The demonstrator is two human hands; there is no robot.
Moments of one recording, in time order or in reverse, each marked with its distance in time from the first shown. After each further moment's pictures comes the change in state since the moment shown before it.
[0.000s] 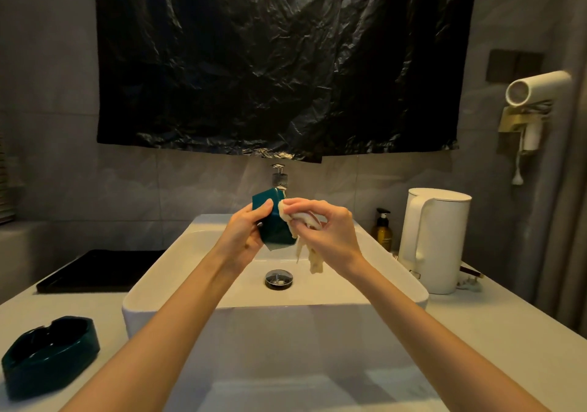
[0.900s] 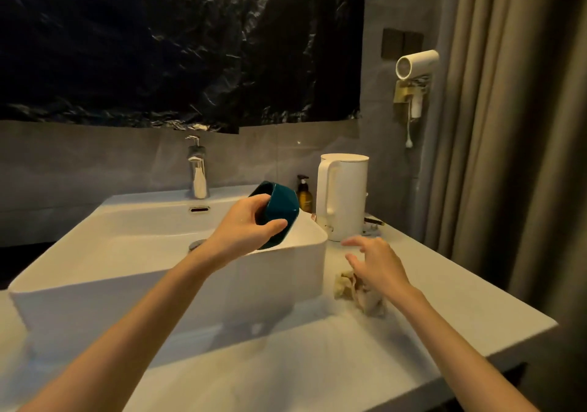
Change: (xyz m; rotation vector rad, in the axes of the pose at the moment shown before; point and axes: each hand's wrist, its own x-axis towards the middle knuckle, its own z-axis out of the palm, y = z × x) left_hand -0.074 -0.049 0.110 0.888 -0.330 0.270; right_hand -0.165 0.030 -0.181 -0.870 -0.101 0.725
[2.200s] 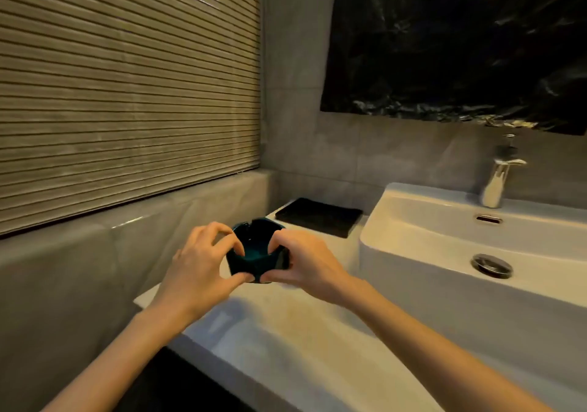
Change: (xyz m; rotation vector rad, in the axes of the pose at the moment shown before) left_hand -0.340 -0.101 -0.287 1.102 0.568 -0.419; right_hand -0.133 -0.473 0.160 0.613 -0.419 -1.313
